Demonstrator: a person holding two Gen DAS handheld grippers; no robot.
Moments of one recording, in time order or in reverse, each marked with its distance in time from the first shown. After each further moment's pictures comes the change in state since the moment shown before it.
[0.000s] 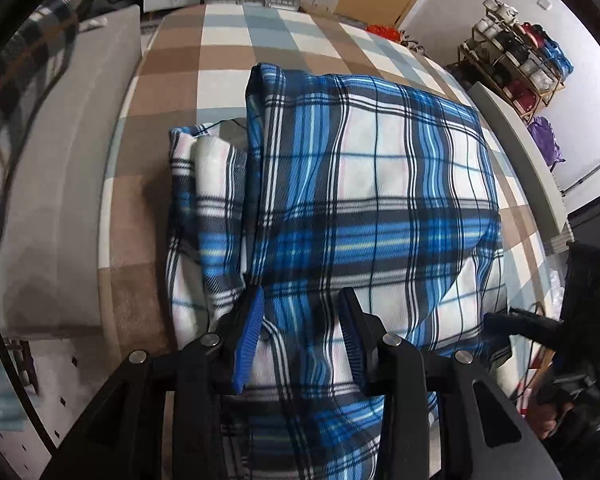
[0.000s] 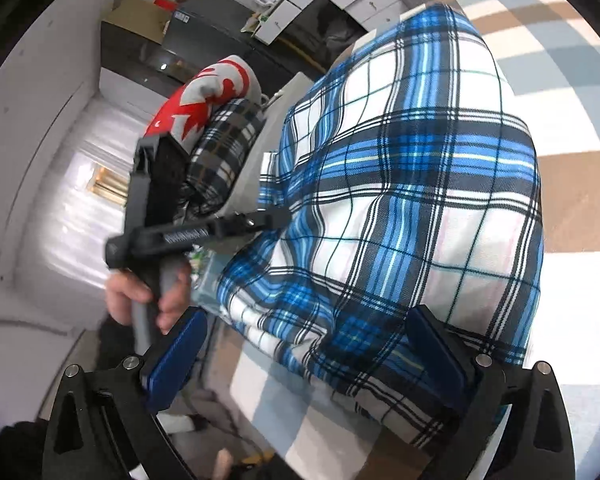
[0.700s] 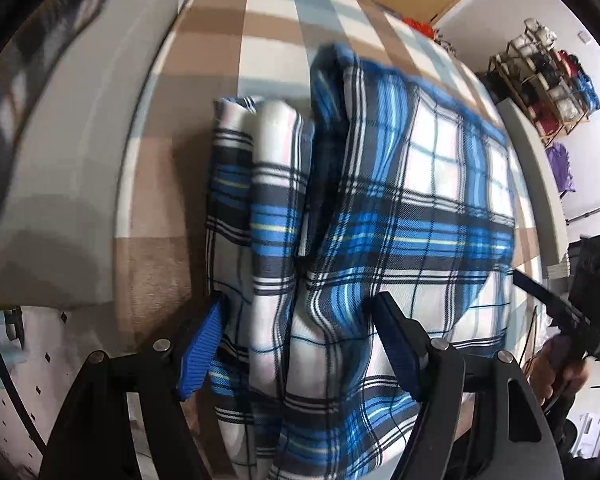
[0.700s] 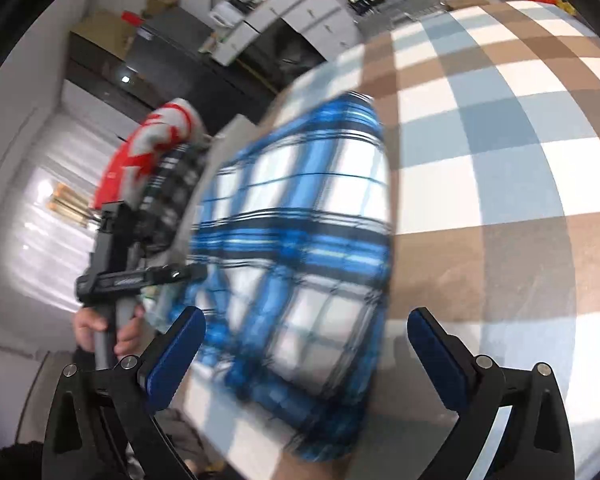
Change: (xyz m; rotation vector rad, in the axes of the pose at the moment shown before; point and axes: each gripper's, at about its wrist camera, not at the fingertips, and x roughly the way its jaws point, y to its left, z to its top) left arm 0.015 0.018 0.012 -0.156 0.107 -0.025; right arm -0.028 -0.032 0.052 0.027 -0.056 -0.202
